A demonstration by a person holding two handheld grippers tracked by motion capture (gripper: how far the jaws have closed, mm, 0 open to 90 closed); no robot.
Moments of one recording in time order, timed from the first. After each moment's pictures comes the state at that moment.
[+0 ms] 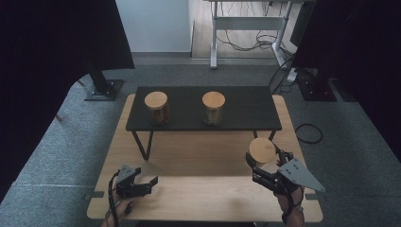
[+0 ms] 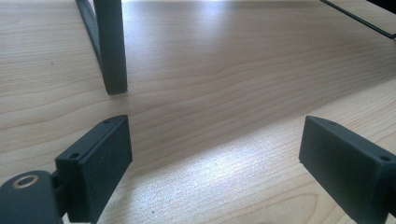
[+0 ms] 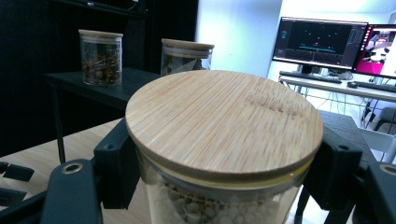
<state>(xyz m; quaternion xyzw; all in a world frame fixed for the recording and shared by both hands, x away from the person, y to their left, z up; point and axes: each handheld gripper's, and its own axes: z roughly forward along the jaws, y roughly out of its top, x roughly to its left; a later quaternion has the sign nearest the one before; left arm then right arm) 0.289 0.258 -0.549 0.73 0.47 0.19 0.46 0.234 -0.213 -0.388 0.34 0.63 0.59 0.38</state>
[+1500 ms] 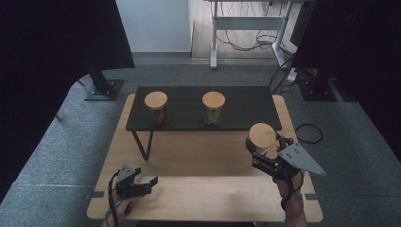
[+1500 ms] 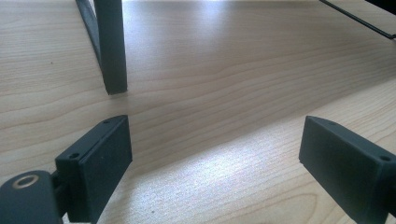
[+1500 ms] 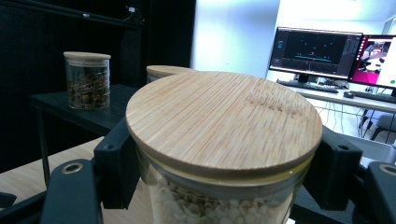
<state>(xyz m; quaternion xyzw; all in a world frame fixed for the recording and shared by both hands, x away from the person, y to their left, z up) 0.289 0.259 -0.550 0.73 0.47 0.18 0.46 0.260 -0.211 -0.363 0.33 0.62 0.60 0.39</state>
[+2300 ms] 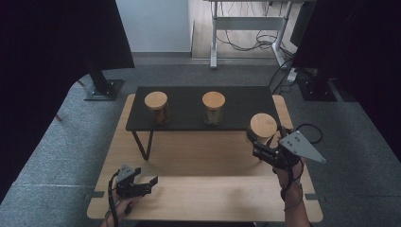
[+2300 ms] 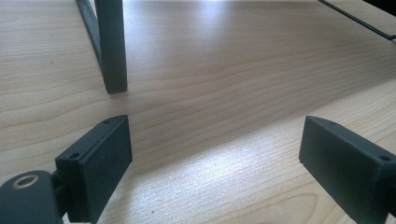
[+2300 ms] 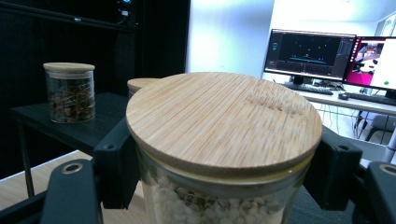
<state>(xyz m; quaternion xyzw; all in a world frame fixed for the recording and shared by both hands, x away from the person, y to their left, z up) 0.289 0.259 -0.550 0.73 0.47 0.18 0.46 0.281 -0.214 -0.350 0.34 0.61 0.60 0.39</state>
